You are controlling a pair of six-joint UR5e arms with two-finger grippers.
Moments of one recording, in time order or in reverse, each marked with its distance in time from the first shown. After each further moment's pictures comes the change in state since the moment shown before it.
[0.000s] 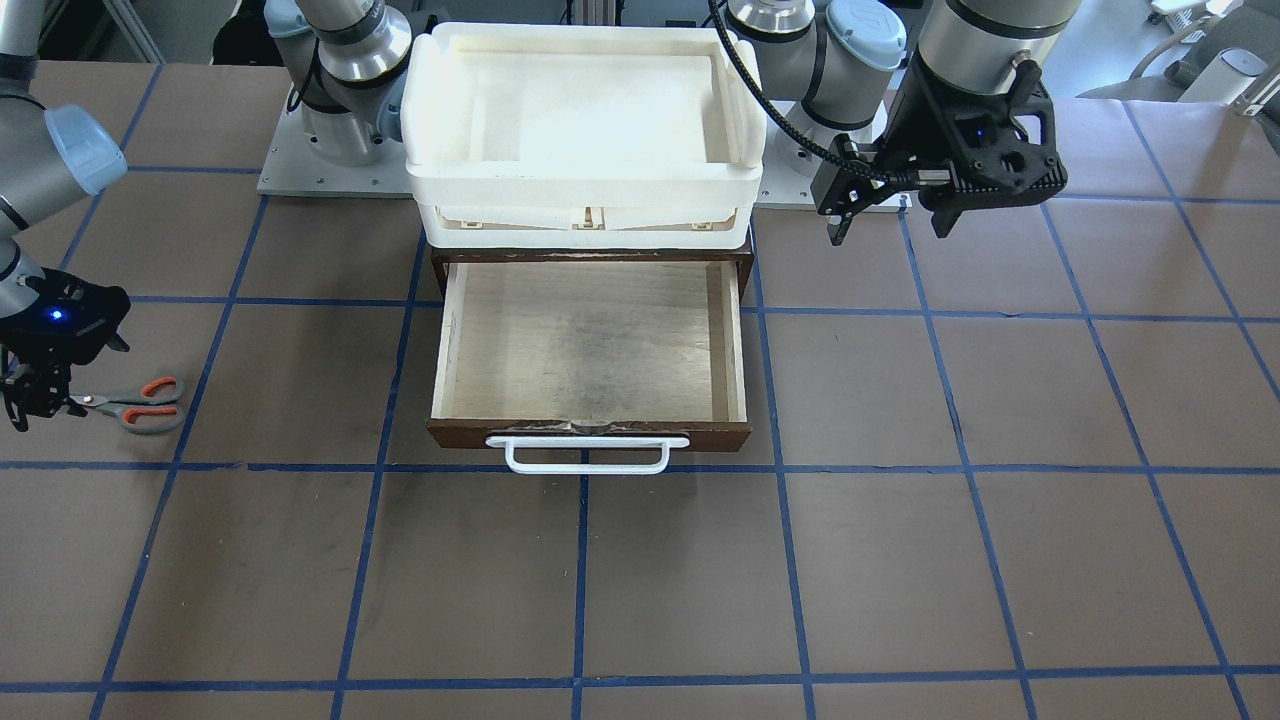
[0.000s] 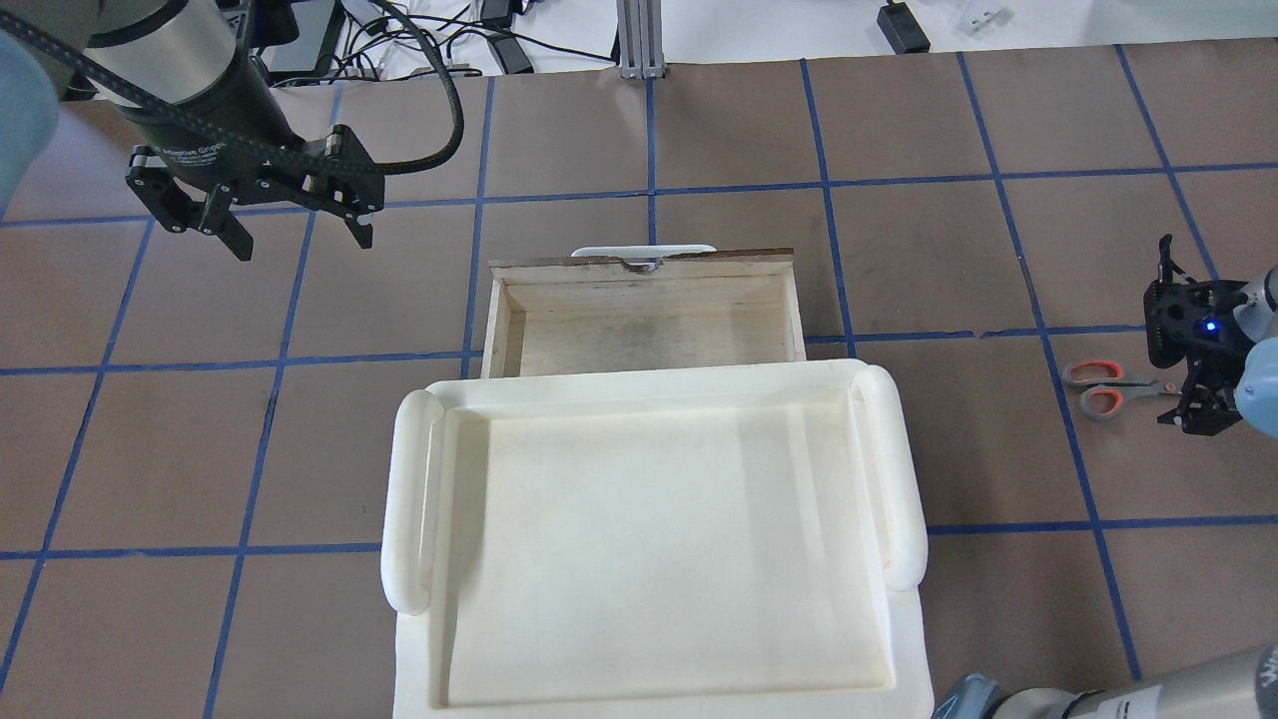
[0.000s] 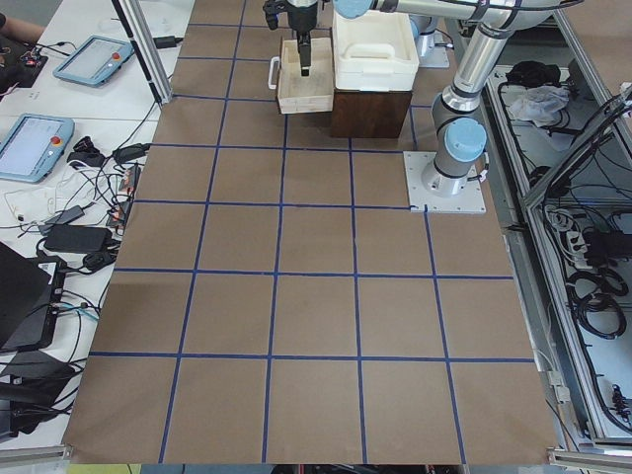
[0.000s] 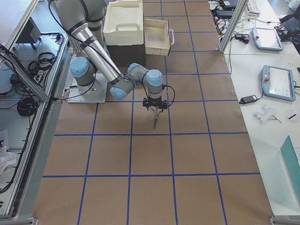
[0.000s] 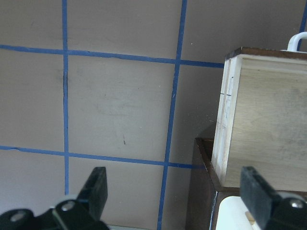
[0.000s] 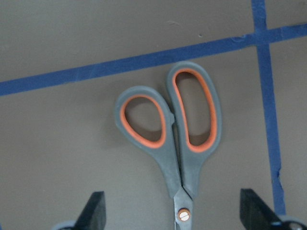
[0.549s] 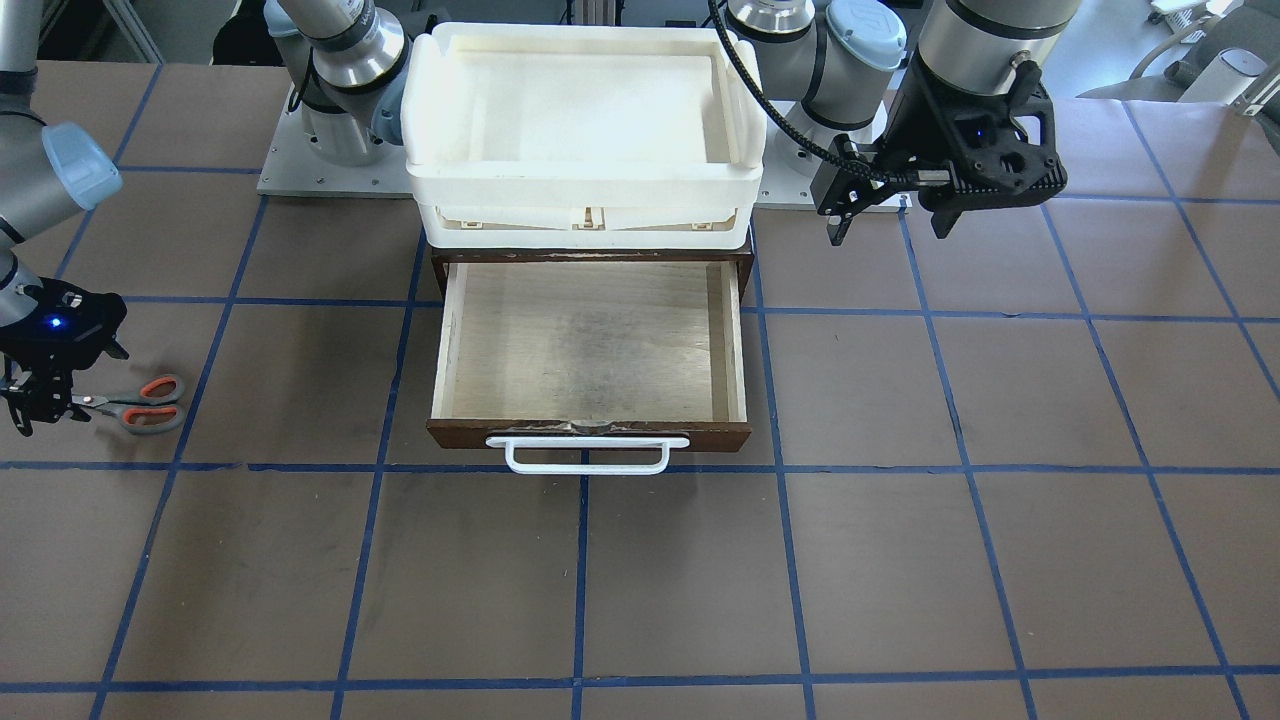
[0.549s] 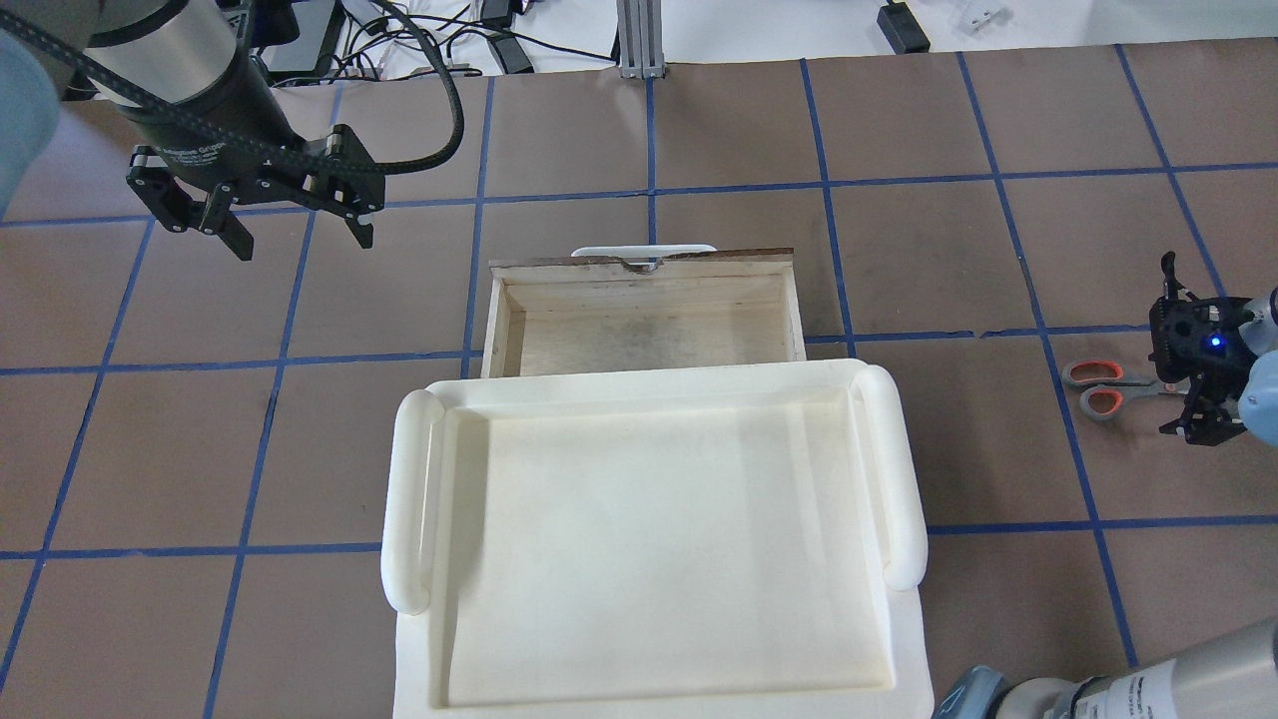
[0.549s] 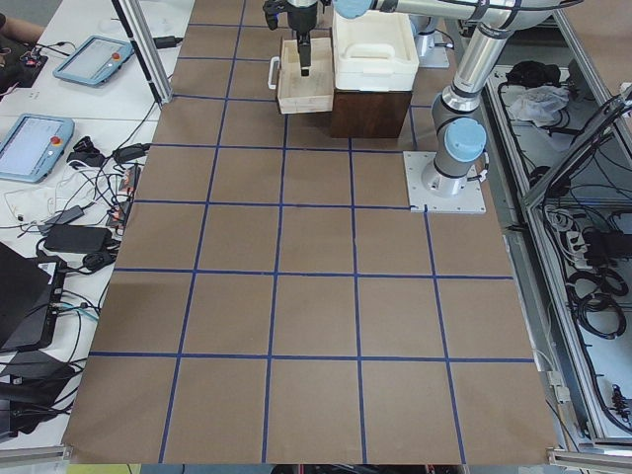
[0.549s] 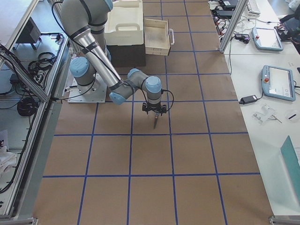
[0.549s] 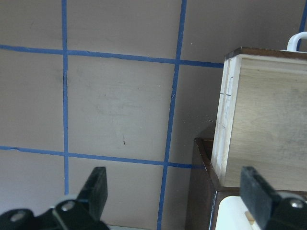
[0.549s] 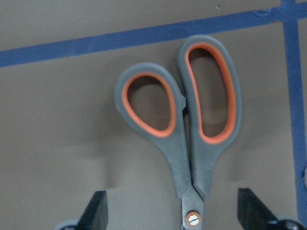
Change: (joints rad) left arm 0.000 0.000 0.000 0.000 -0.001 0.001; right arm -0.037 0.044 0.004 -0.026 0.018 -0.063
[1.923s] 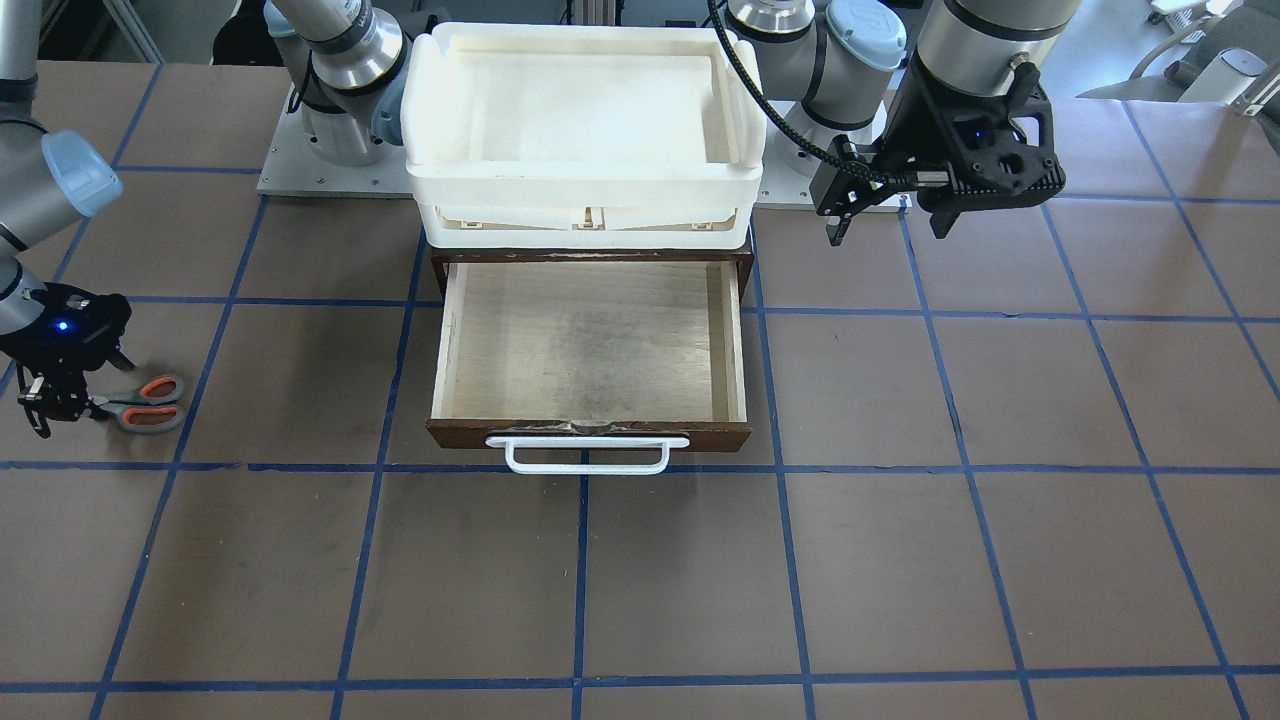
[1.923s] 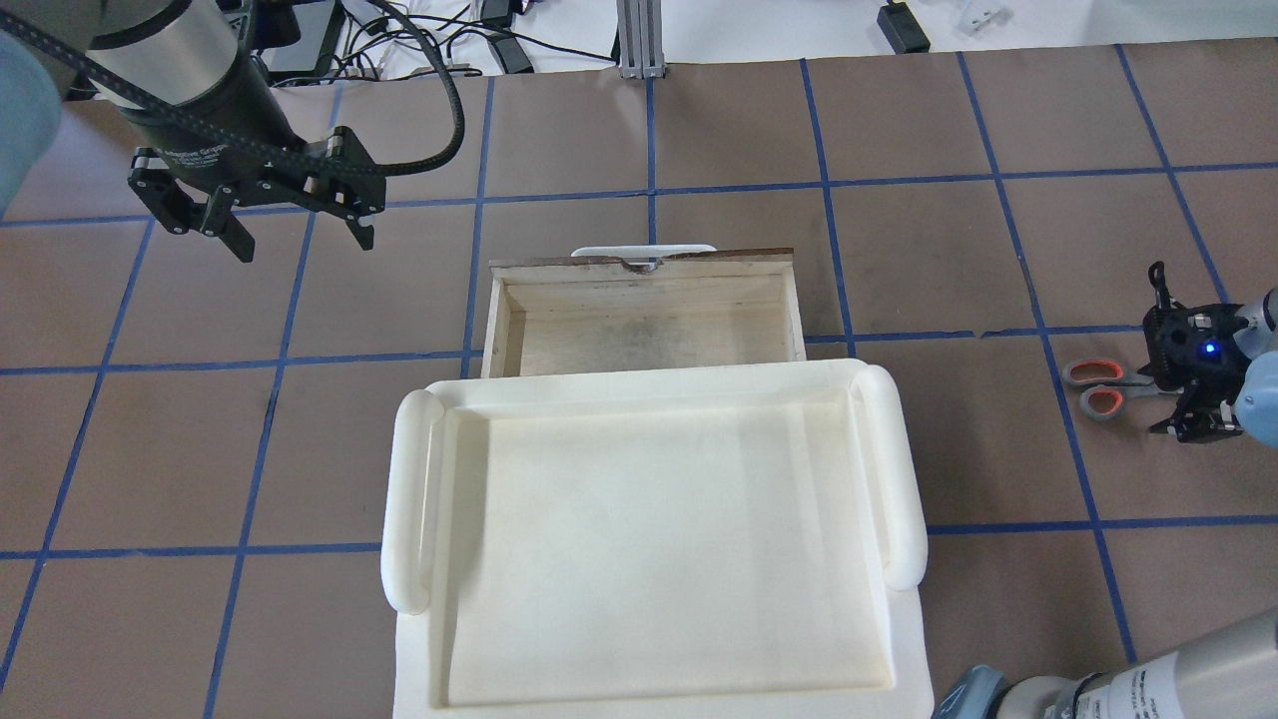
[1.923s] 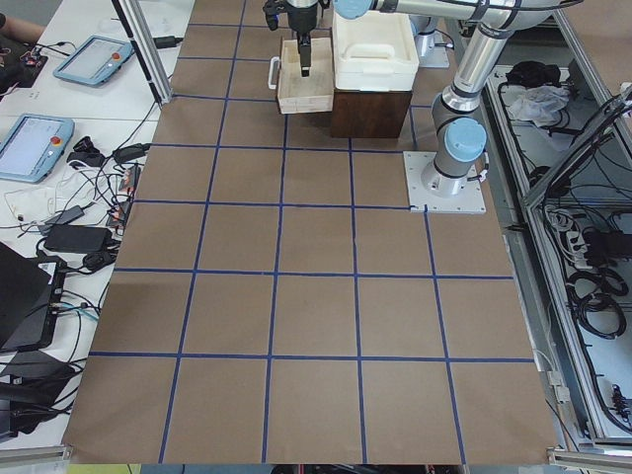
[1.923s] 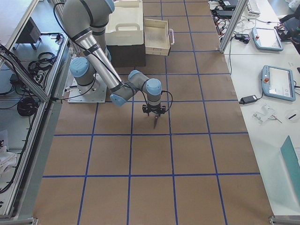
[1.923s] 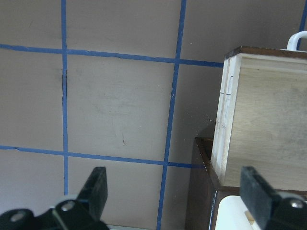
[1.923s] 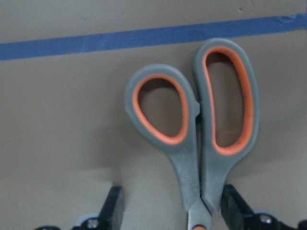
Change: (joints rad) left arm 0.000 0.000 -0.003 0.000 0.000 0.000; right arm -0.001 0.021 -0.004 0.007 0.005 -0.060
